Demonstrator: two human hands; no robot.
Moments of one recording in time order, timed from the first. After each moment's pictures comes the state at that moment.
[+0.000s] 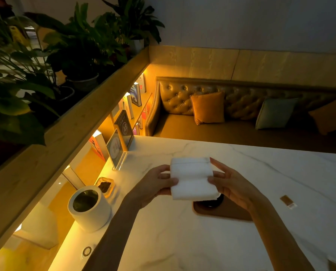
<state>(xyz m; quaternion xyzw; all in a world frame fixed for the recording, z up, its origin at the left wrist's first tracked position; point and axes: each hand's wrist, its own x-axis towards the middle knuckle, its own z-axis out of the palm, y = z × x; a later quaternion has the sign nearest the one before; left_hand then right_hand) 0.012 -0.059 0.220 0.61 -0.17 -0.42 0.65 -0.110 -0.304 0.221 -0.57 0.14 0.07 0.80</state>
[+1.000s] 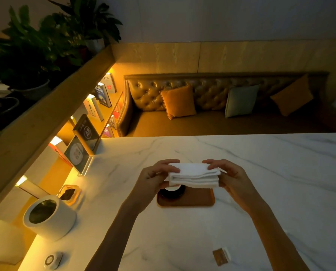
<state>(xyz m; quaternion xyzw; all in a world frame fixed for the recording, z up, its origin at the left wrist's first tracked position) -0.100 -0.195 0.251 0.57 -0.32 -0.31 0.69 -0.247 -0.412 0.255 -0.66 0.11 -0.16 0.73</state>
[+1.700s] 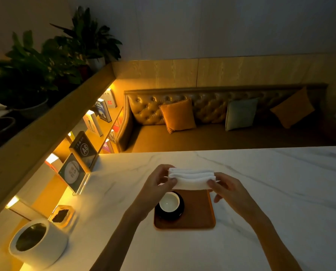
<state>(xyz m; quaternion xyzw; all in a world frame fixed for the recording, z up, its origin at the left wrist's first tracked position) -0.079 -0.251 0.268 0.70 -0.31 -0.24 0.59 -0.219 -0.454 0.248 -0.78 0.15 -0.14 0.60</state>
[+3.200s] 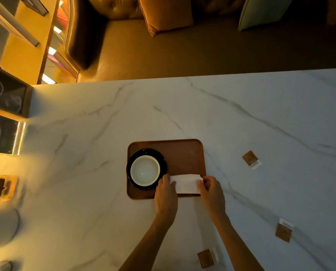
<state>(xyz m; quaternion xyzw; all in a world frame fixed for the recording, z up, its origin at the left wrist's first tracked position) -0.075 -0.401 -0.073 0.92 -0.04 -0.28 0.26 -0.168 -0.519 -0.098 -0.76 0.52 0.03 0.40</state>
